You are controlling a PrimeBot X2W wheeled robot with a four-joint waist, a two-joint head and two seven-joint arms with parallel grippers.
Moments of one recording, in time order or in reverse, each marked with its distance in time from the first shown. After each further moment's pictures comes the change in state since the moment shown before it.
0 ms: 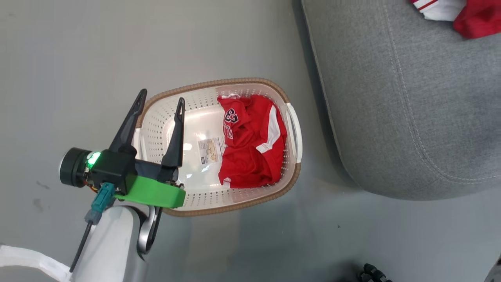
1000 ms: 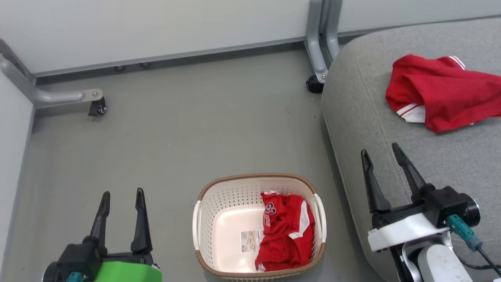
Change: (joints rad) left arm 0.404 -0.068 0.199 -0.074 -0.105 0.038 -0.001; right arm 0.635 0.128 0.616 -0.422 0.132 0.000 0.000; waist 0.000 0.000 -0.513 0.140
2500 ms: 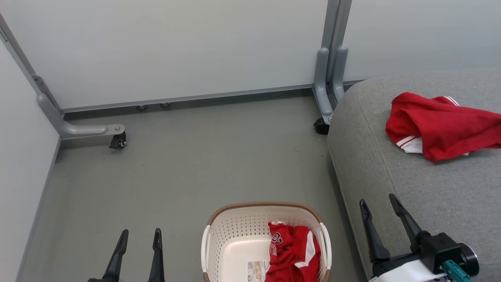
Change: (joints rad) left arm 0.173 0.000 -0.040 -0.039 0.071 -0.024 0.000; right arm 0.222 0.030 0.004 -0.045 -0.021 0.000 0.000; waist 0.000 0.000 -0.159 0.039
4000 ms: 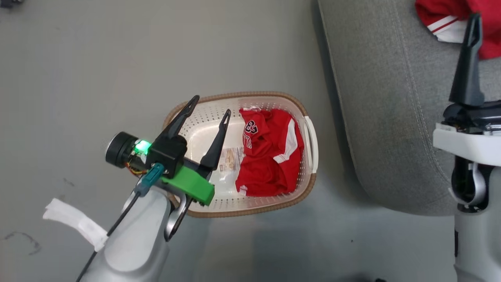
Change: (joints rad) left arm -0.704 0.082 -0.358 0.325 0.011 -0.049 0.000; right arm -0.513 -0.004 -0.216 -0.225 0.034 0.000 0.000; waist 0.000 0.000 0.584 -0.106
